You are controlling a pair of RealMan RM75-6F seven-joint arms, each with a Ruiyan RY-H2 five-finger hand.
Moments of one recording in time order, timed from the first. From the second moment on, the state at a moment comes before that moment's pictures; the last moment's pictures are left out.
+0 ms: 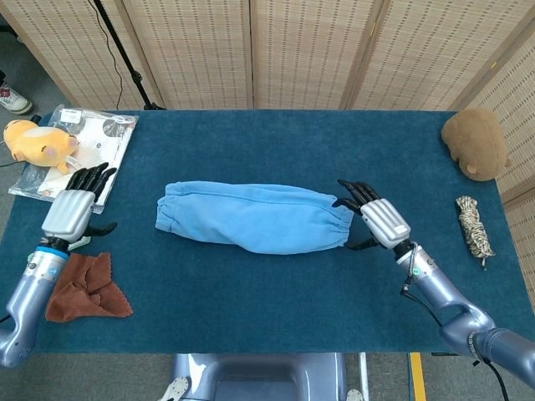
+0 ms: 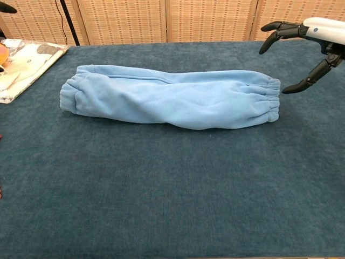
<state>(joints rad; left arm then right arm) -0.52 -1.19 -0.16 -1.49 1.25 1.09 0.00 0.67 -1.43 0.09 -1.09 -1.64 1.12 0.55</state>
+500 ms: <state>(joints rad) -0.35 -1.05 -0.13 -1.72 1.21 1.27 0.06 0.74 -1.52 0.02 -1.00 -1.71 1.06 0.35</state>
